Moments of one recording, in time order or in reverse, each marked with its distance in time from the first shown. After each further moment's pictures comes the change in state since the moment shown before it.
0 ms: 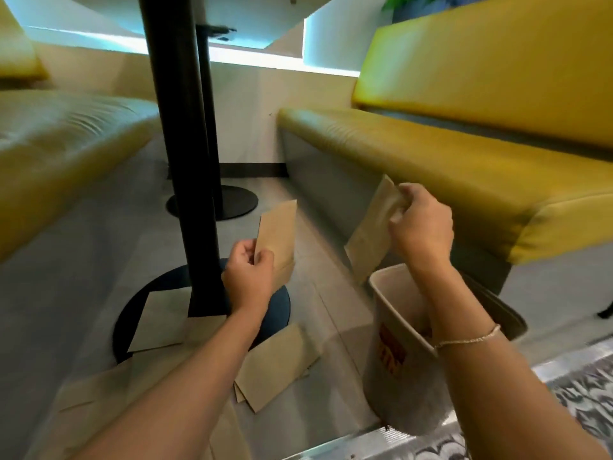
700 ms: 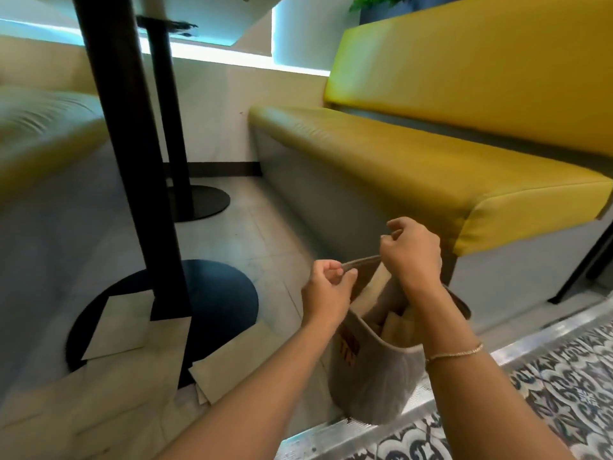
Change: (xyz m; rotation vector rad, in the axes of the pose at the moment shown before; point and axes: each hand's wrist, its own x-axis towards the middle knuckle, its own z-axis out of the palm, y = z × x) left_hand -0.107 0.026 0.101 -0.030 -0.602 -0.100; right_hand 0.009 0.078 -0.018 -0.025 -0.073 0.142
